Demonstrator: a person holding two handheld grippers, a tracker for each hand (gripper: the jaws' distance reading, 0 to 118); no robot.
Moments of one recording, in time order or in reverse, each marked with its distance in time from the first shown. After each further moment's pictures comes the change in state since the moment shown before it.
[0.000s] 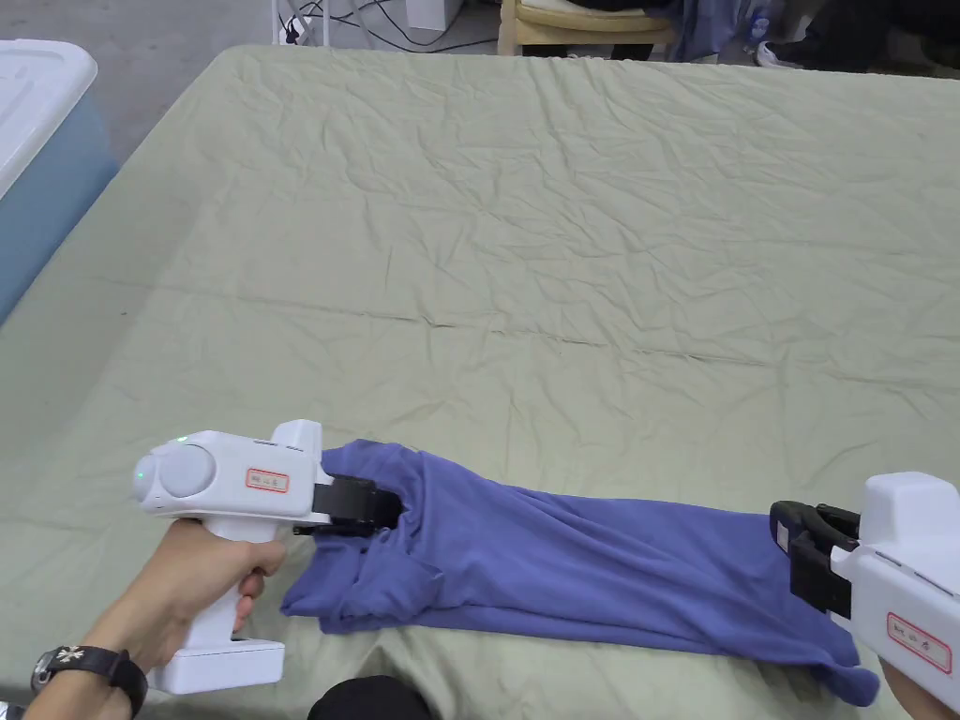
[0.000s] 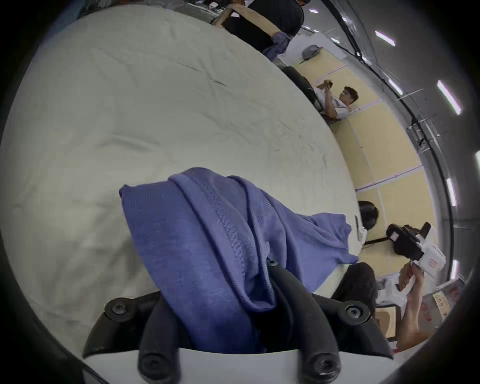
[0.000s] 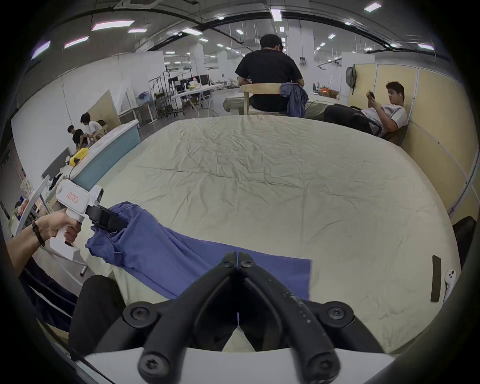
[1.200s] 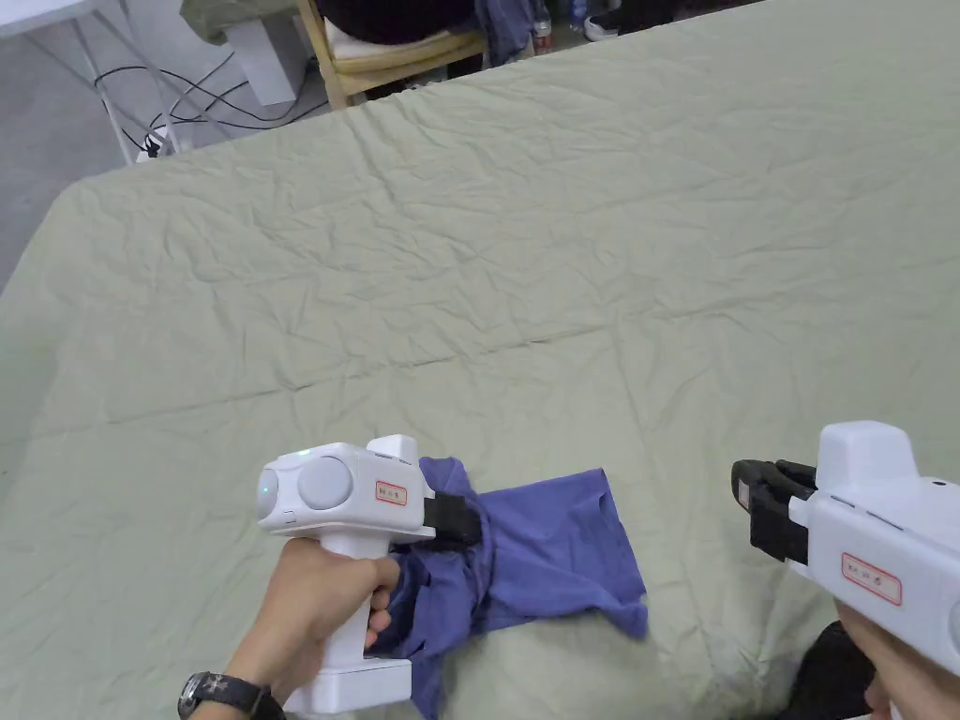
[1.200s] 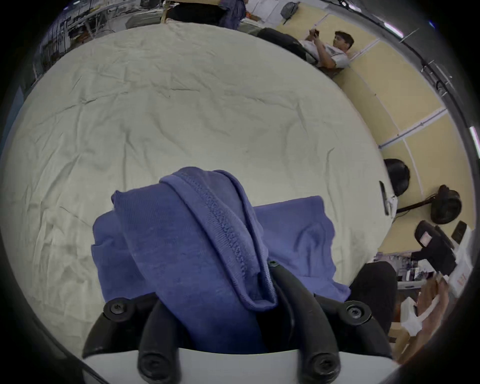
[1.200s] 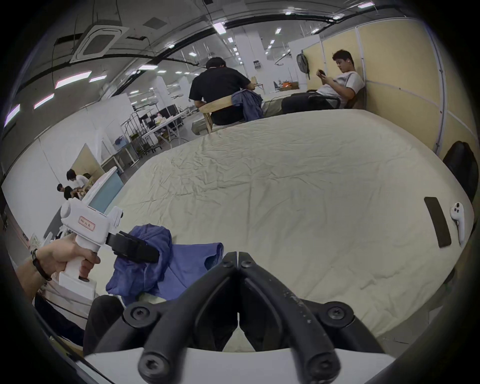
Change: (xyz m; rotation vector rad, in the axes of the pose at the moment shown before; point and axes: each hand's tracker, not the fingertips) left arm 0.236 0.000 -0.141 -0.177 0.203 -0.195; right arm 0.107 -0.064 0.047 0.094 -0.017 -0.297
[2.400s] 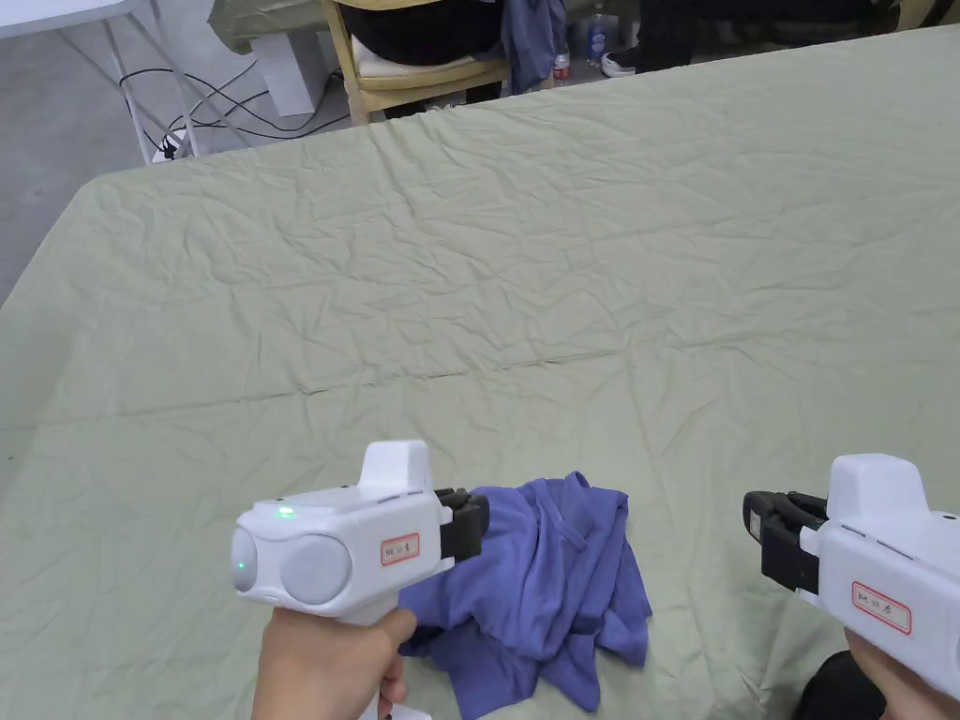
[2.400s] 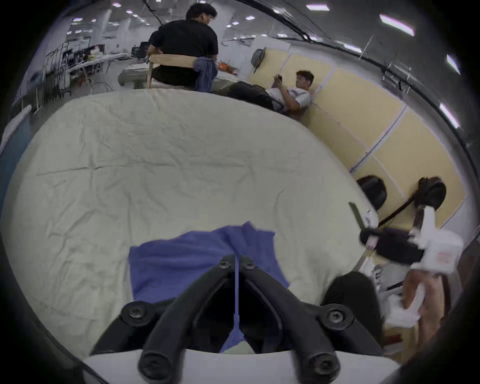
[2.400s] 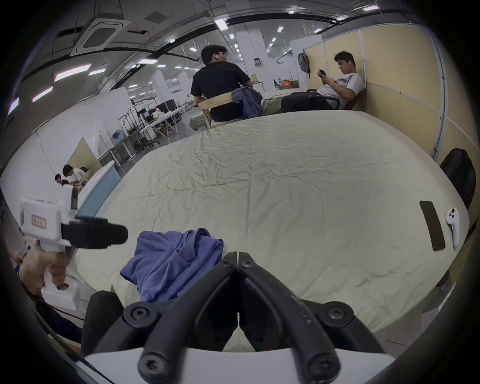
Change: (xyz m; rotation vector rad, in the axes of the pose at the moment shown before) left arm 0.039 -0.063 0.082 0.332 -0.026 -0.154; right arm -0.018 0.004 0.007 -0.023 -0.025 0.031
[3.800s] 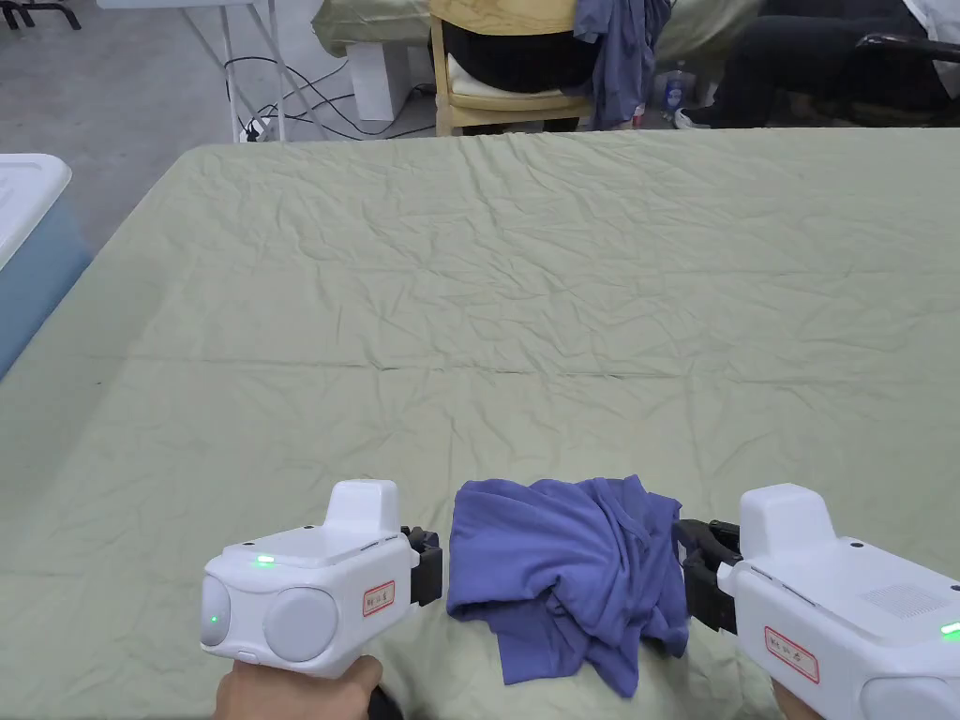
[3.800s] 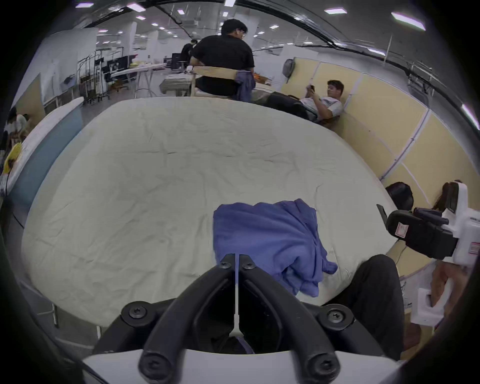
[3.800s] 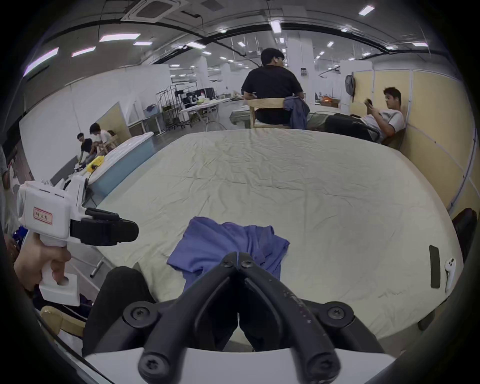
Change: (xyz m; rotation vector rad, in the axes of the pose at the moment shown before) left arm -0.040 -0.070 0.092 0.094 0.175 0.108; right arm -0.119 -0.010 0.021 -0.002 0.093 0.261
